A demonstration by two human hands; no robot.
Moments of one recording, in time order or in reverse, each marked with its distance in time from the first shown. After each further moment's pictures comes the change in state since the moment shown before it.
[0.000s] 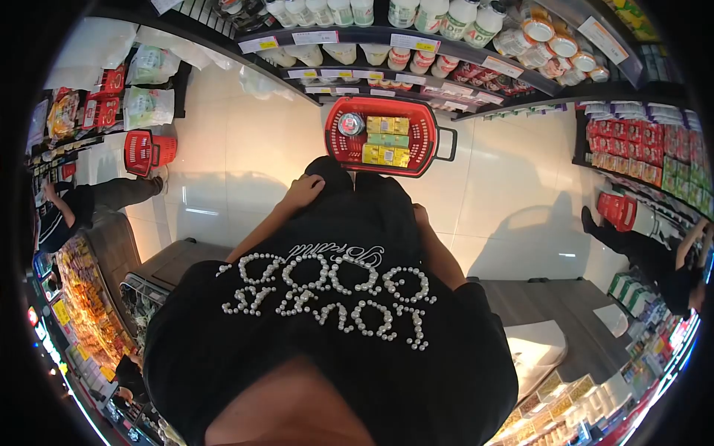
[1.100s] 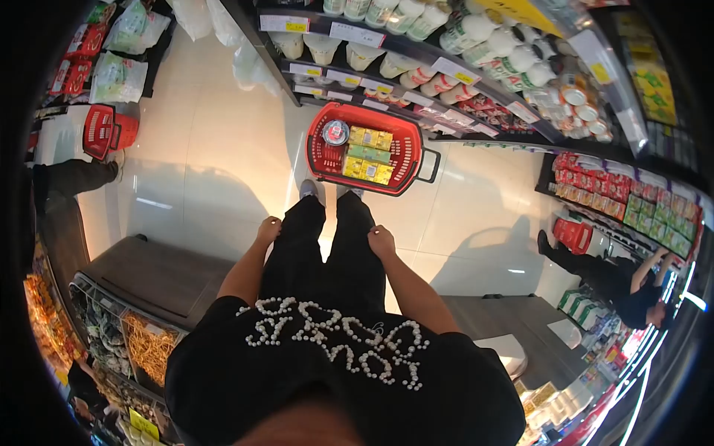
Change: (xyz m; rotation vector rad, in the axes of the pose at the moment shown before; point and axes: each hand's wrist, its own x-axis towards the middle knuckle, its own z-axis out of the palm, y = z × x) left_hand -0.039 -0.219 0.196 -0.598 0.088 -0.640; right_hand -0.044 -0.088 0.063 -0.414 0.046 0.073
